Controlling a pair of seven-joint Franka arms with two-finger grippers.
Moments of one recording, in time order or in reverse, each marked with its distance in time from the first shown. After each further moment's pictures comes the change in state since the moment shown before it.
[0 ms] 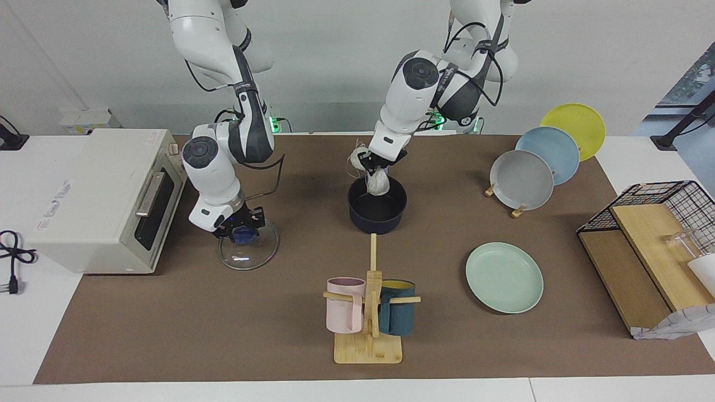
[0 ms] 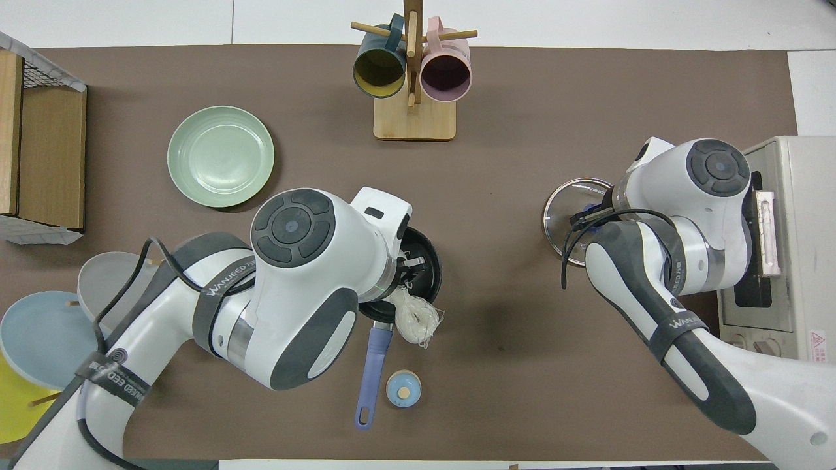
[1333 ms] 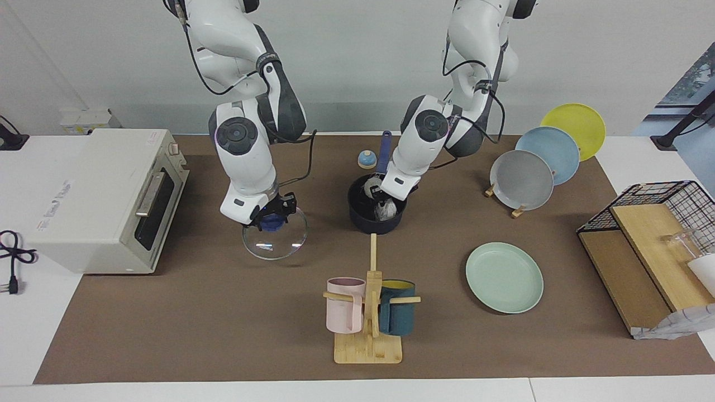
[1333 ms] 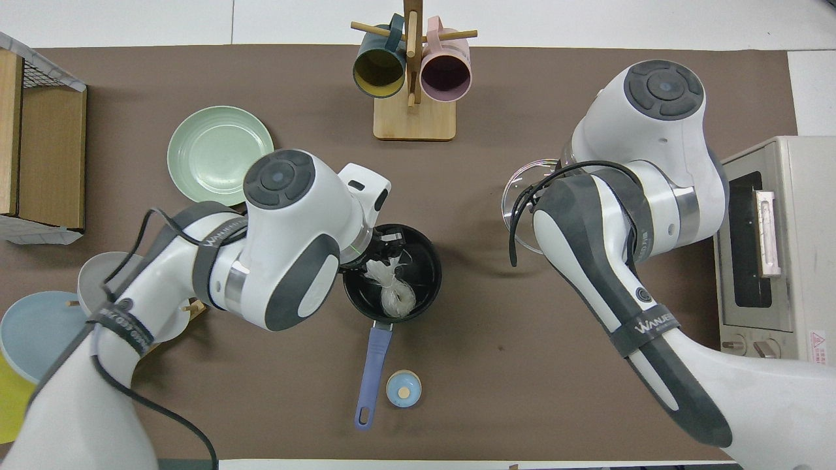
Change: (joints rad) left arm 0.070 0.094 0.031 0.126 -0.001 -0.121 0.180; right arm 0.150 0.070 0.006 0.401 0.000 -0.429 0.131
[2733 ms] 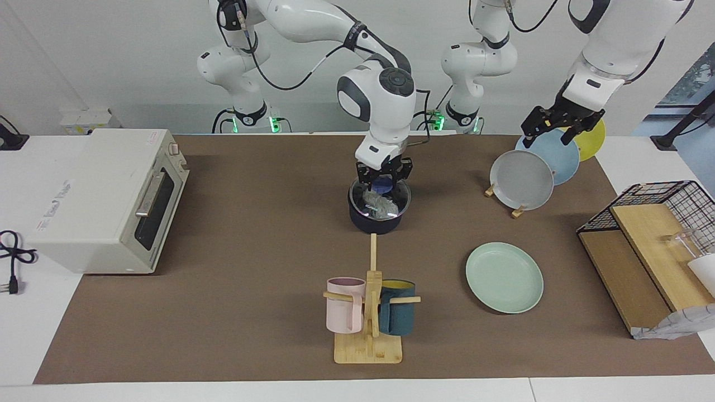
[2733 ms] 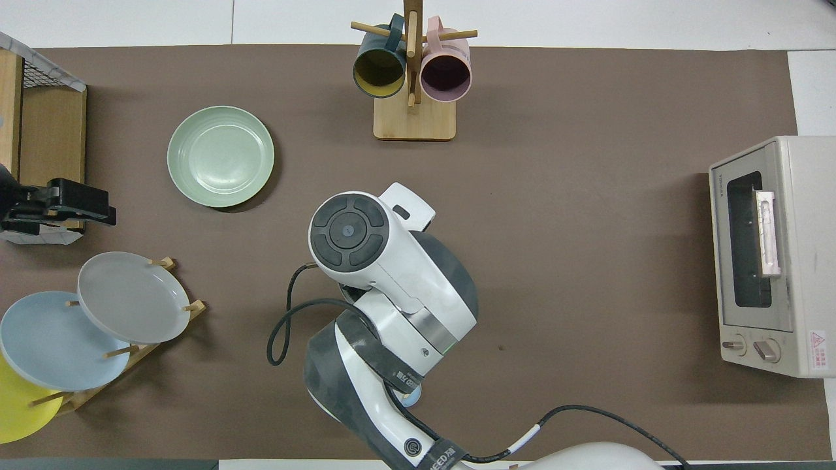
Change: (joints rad) left arm 0.460 -0.263 0.041 0.183 0.203 -0.402 0.558; right arm 0.447 0.114 0.015 0.140 0.000 0.036 0.683
